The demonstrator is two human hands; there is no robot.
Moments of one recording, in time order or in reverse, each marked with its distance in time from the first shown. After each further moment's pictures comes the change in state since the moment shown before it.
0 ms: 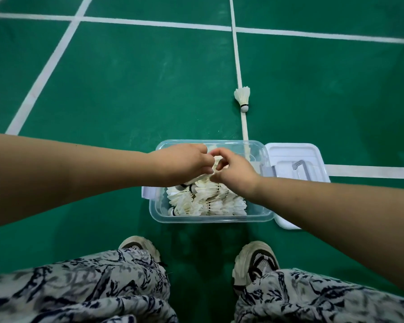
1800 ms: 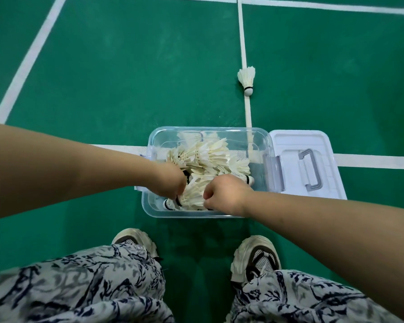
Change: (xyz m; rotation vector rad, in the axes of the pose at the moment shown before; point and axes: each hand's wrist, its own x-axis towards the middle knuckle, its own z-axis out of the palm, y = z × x) left_hand 0.020 -0.019 0.061 0.135 -0.558 -0.147; right_hand -0.002 0.030 0.026 -0.602 -0.317 0.008
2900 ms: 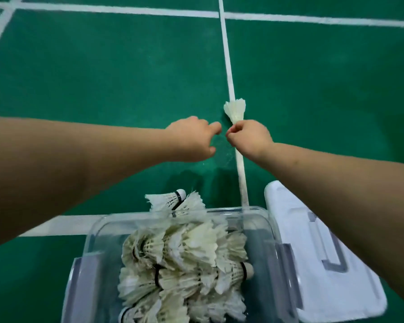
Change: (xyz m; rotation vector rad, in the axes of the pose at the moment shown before) left_hand 0.157 -0.078 -0.168 -0.178 0.659 -0.063; right_hand 0.181 0.101 -0.170 0.329 0.512 0.250
